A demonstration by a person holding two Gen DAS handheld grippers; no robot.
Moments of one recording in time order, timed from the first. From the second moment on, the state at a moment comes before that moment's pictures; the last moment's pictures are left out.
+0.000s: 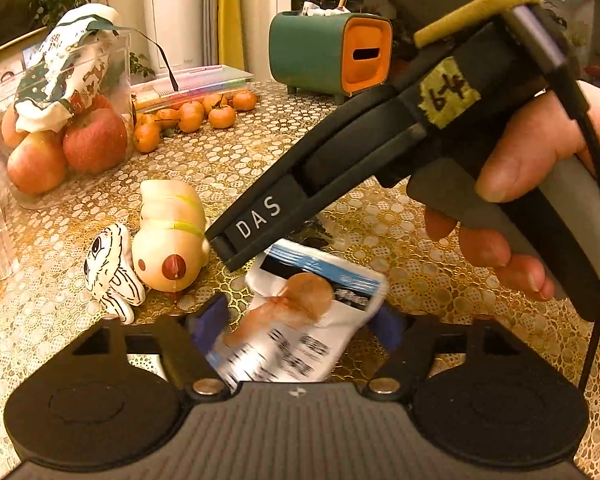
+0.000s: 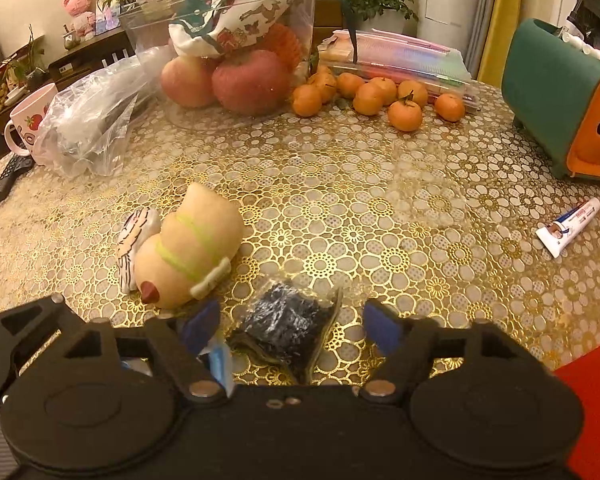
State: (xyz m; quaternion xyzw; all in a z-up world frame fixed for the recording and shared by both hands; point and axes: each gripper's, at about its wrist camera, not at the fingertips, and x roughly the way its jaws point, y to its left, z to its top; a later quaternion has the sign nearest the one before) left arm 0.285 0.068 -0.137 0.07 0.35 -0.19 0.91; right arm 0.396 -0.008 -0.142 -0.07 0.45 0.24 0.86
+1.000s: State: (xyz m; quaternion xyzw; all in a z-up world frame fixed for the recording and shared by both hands) left arm 0.250 0.064 -0.115 0.00 0.36 -0.10 0.93; right arm 0.337 -0.080 -0.116 -0.04 0.45 0.23 0.86
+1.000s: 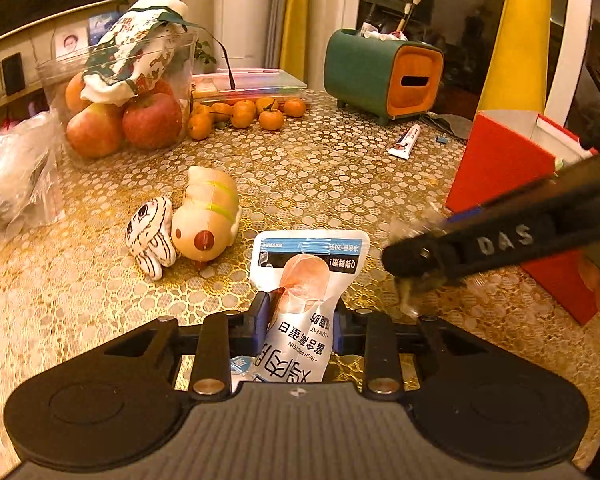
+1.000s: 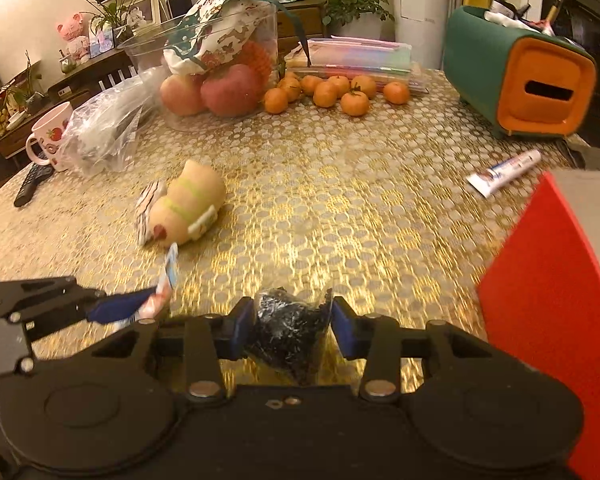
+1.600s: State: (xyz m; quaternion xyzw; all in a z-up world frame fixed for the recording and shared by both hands) left arm 0.198 0.046 -0.088 -0.04 0.36 -0.09 0.93; right arm 0.279 -0.119 -0.080 -0.03 0.42 0.25 0.87
